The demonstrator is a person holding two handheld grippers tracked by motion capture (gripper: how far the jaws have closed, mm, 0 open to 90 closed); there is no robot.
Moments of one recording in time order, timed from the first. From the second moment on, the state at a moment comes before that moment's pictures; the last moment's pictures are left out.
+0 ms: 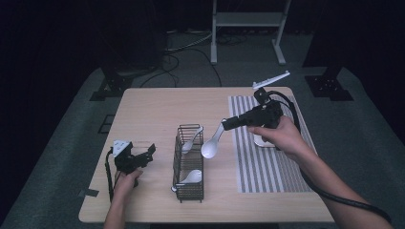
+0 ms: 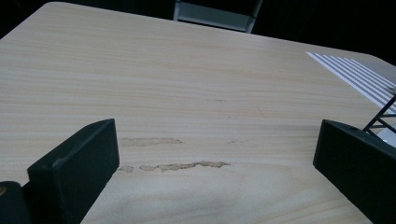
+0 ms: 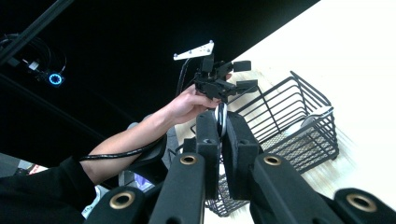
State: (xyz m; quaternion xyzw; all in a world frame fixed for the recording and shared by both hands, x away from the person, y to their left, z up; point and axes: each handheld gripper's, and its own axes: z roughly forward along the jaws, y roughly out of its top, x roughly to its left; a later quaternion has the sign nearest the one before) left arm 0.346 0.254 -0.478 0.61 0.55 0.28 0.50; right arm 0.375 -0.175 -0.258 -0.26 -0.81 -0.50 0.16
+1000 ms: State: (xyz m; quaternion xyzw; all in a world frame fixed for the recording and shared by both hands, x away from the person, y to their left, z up) left arm 0.346 0.254 -0.478 0.61 0.55 0.28 0.50; right arm 0.382 -0.207 -0.267 -0.30 -0.80 -0.50 0.15
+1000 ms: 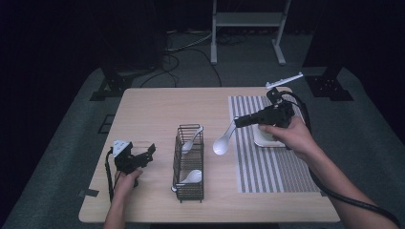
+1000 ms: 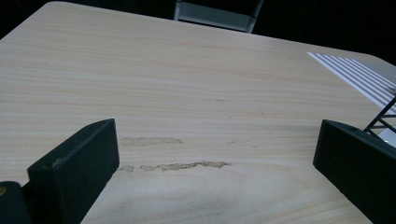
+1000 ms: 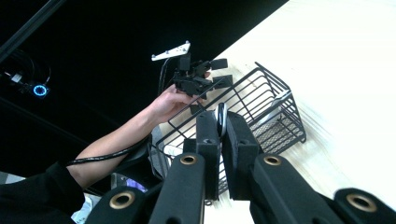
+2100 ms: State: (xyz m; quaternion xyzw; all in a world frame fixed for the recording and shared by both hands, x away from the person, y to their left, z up) left arm 0.346 0.254 -0.478 0.61 0.55 0.28 0.50; right arm 0.391 -0.232 -0.275 -0.33 -0.79 -0.50 0.13
